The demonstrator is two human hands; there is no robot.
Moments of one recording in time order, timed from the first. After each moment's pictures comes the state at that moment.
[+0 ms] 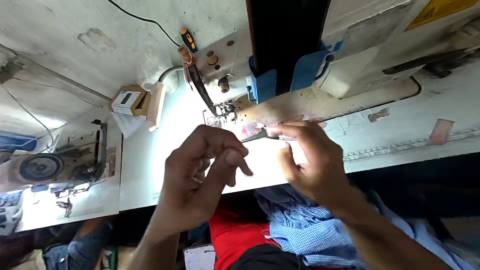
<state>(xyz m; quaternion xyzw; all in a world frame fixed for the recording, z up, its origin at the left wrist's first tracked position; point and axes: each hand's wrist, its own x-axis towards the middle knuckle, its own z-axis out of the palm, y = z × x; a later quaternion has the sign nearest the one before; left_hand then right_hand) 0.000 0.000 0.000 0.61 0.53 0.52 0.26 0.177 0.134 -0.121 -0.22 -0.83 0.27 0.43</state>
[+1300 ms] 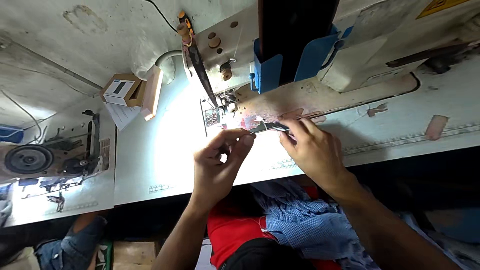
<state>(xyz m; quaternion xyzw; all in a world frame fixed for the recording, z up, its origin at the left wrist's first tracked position) 0.017 0.013 -0.072 0.50 0.59 0.60 0.21 0.189 0.160 -0.180 -0.37 -0.89 0.15 0.24</state>
